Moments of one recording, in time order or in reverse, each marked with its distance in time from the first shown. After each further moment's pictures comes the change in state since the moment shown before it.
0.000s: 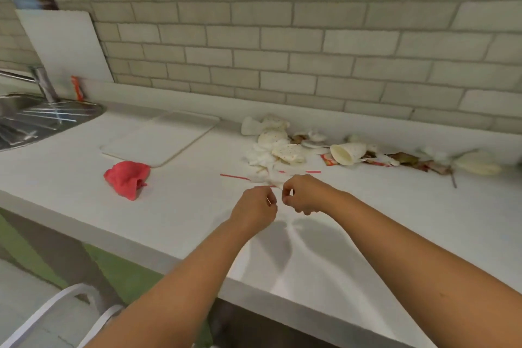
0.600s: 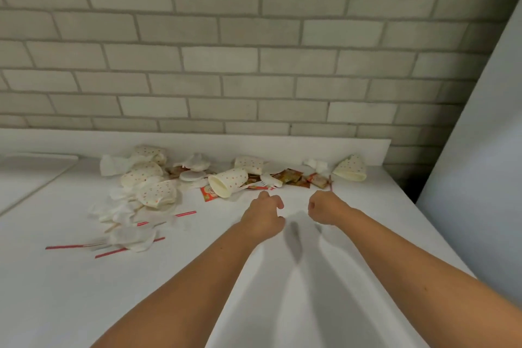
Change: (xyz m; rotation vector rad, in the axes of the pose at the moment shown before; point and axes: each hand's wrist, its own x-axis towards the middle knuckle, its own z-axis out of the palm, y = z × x) left_hand 0.122 0.224 0.180 0.134 -0.282 0.321; right_hand -0.005 0.326 -0.072 -0.016 0.145 0.515
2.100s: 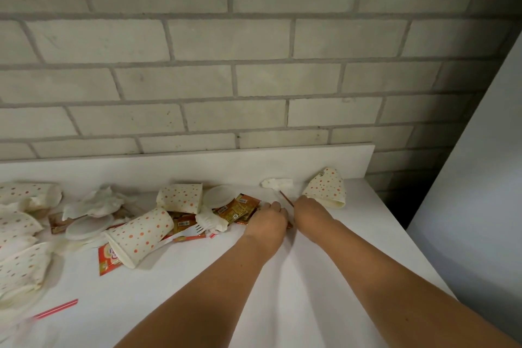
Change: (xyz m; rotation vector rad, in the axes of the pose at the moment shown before) left_hand 0.216 0.049 0.103 0.617 -0.010 0.364; right_hand 0.174 0.080 -0.008 0.159 0.039 0.250
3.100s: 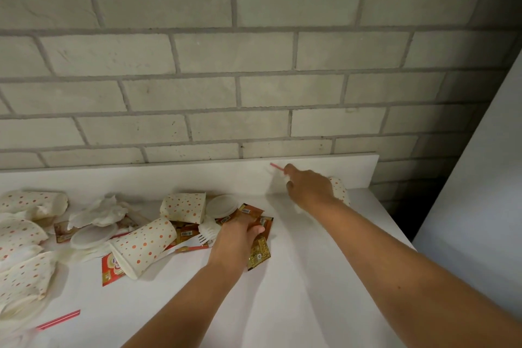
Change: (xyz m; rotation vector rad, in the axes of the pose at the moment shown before) left_hand -0.045 -0.038 -0.010 -0.661 0.192 -0.410; right_hand 0.012 -0.012 -0.050 -0.144 0.338 -0.351
